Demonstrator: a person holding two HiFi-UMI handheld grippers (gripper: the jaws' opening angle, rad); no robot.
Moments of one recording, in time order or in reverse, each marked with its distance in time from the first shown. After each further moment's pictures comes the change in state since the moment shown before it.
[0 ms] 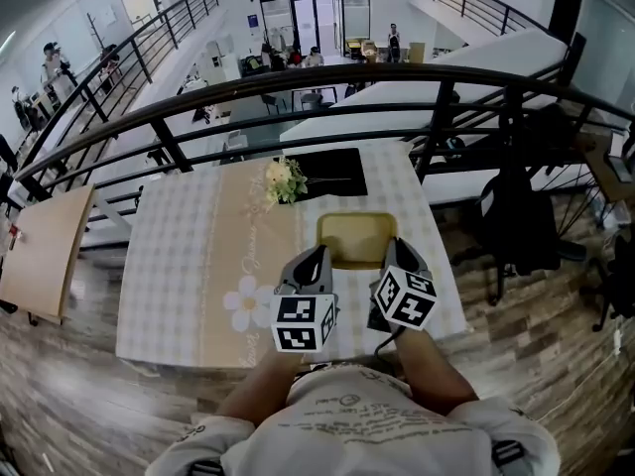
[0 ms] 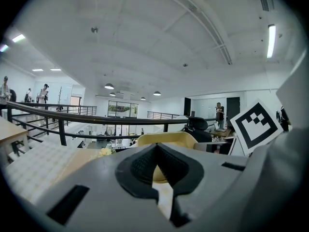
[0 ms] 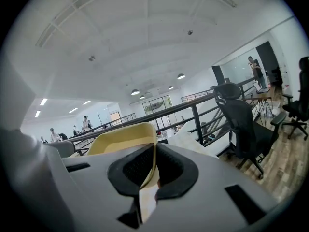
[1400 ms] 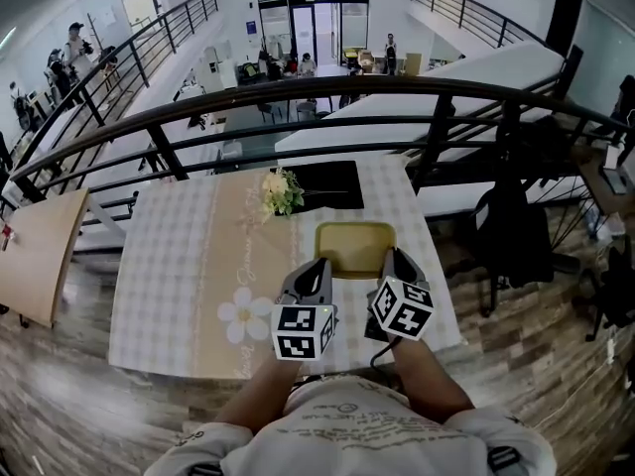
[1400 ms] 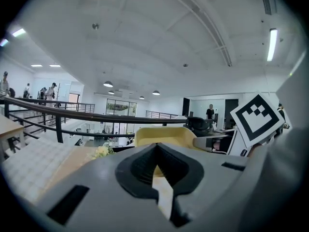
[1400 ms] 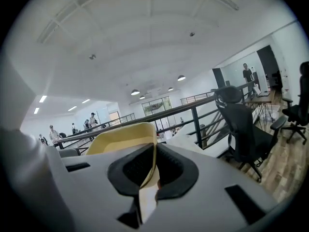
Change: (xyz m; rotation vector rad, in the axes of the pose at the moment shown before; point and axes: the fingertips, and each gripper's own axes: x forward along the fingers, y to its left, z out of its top) left arm 0.013 0.004 -0.006 -0.021 0.005 -0.028; right arm 0.008 0.005 0.010 -0.024 -0.006 -0.017
